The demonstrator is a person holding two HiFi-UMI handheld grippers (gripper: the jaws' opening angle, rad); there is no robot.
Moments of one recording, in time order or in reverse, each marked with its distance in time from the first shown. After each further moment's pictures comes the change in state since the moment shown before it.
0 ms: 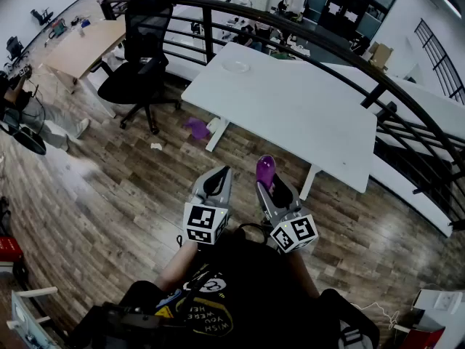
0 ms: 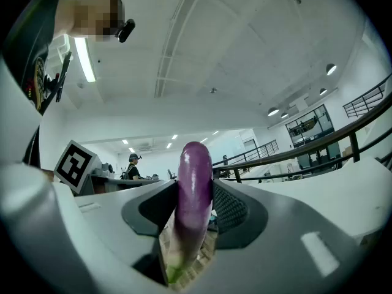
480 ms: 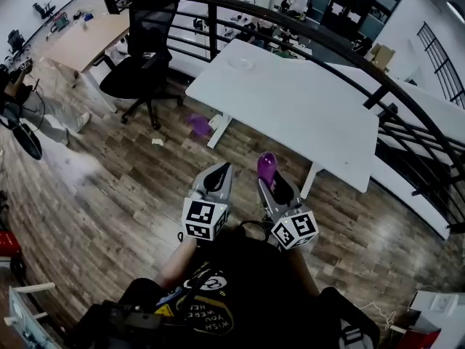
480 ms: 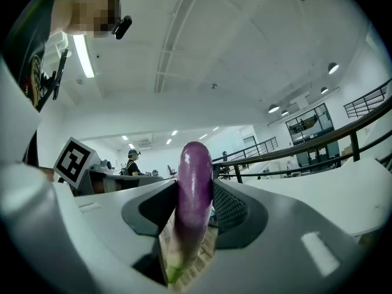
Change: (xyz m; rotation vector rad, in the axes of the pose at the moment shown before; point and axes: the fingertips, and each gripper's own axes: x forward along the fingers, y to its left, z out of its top) left arm -0.009 0.022 -0.002 -0.023 -0.006 -0.021; right arm 0.019 0.016 -0.005 0.005 0.035 -0.015
